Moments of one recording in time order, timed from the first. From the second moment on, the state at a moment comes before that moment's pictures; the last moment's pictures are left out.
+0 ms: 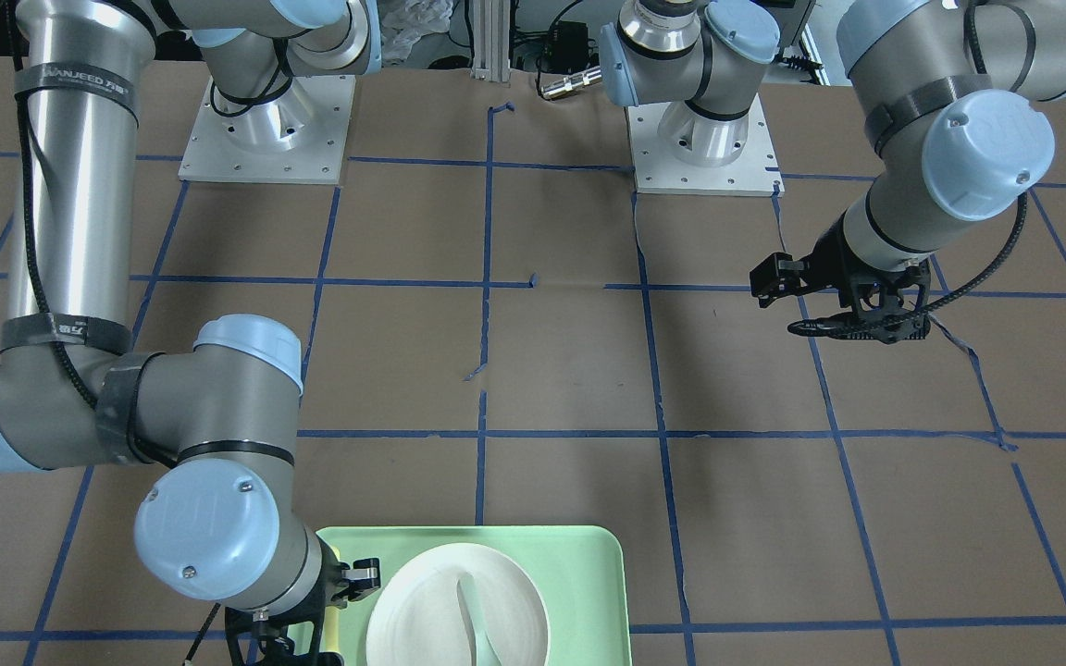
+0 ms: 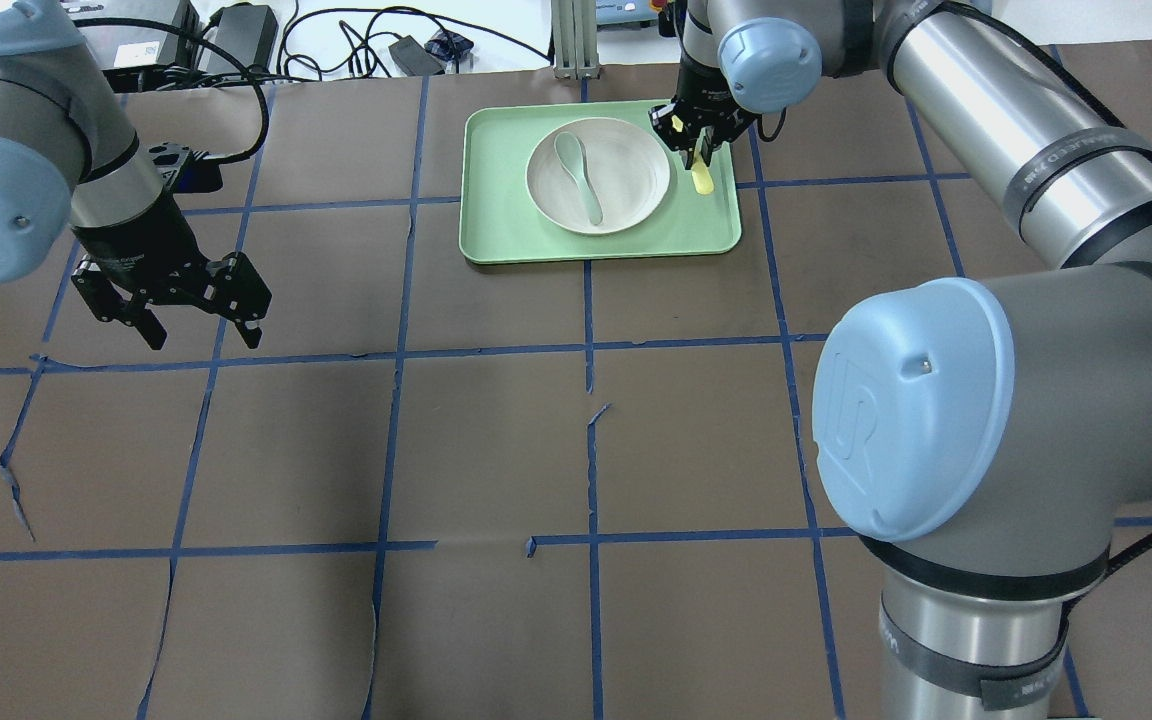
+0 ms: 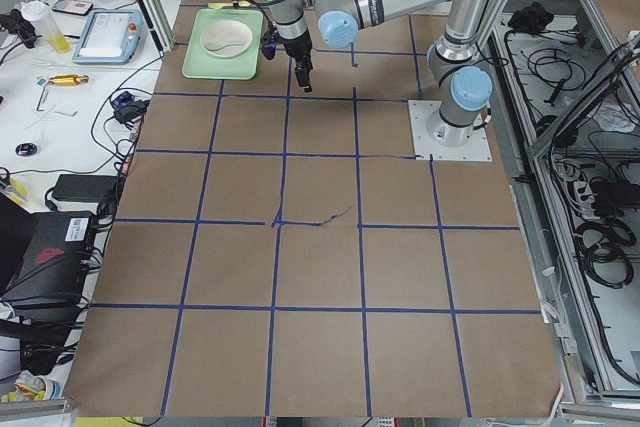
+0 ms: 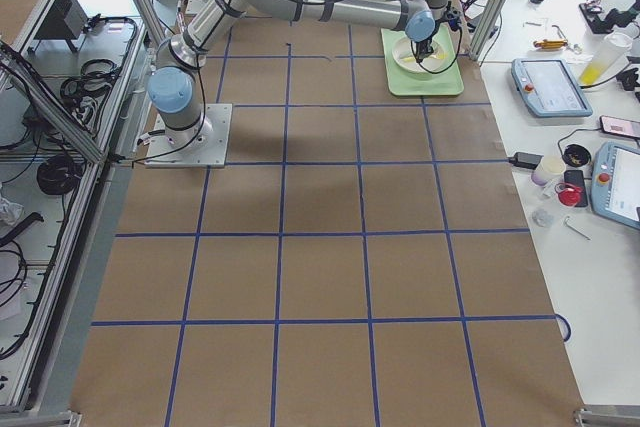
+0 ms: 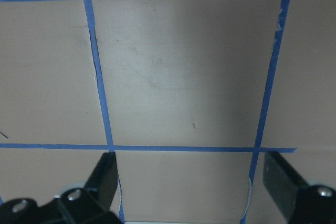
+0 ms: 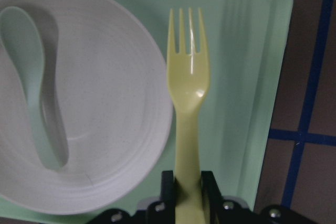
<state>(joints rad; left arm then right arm) -1.38 -1.67 -1.73 -1.53 1.66 0.18 1.66 -0.78 1.06 -1.87 -1.54 -0.07</state>
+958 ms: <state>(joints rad) -1.38 -1.65 -1.75 -1.53 1.66 0.17 1.63 -0.72 1.12 -2.00 -1.42 0.02</state>
